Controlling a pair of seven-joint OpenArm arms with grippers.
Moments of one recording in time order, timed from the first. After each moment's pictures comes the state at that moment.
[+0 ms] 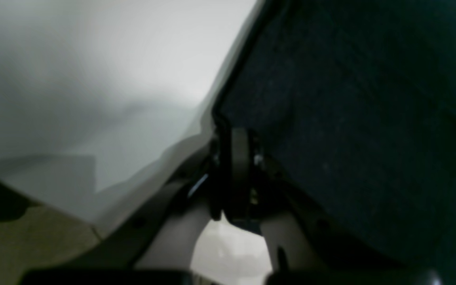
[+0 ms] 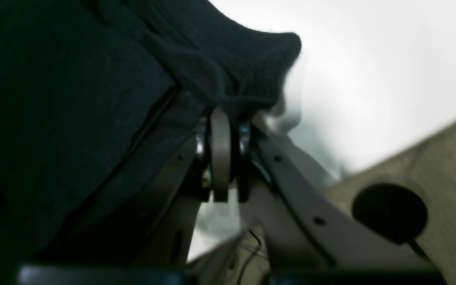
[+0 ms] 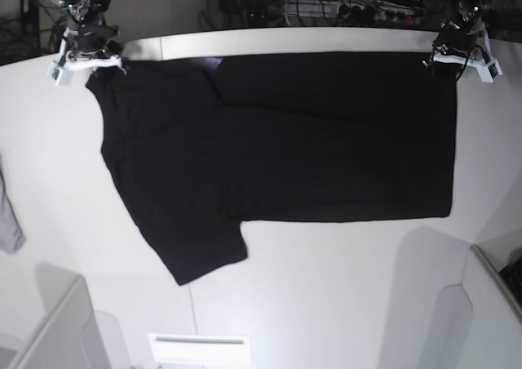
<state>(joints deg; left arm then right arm) 38.5 -15.2 -28.0 98.4 -41.9 4.1 29.7 -33.6 -0.6 26.4 103.7 33.7 -0.8 -36.3</state>
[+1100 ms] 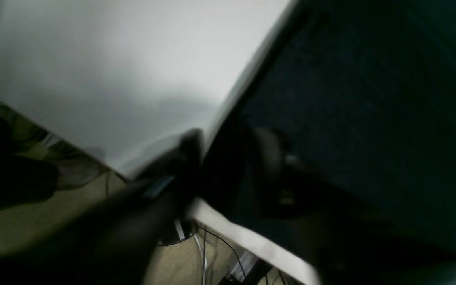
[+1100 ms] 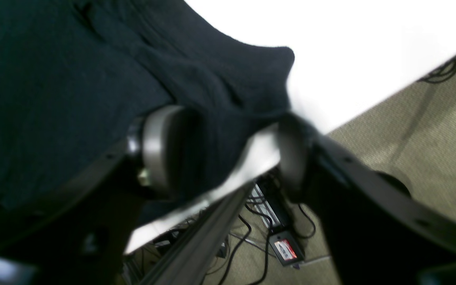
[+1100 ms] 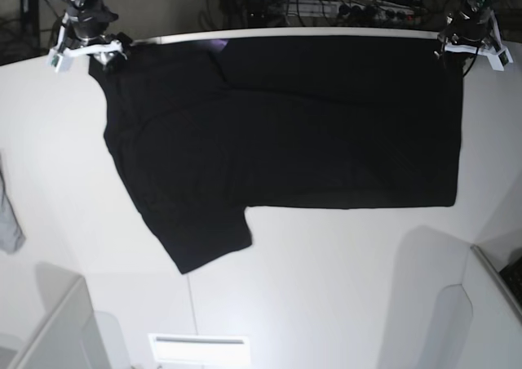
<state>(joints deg) 41.1 -14.8 -32.1 98.7 -41.9 4.1 30.2 -38.6 -0.7 26.4 107.1 33.6 -0.9 -36.3</state>
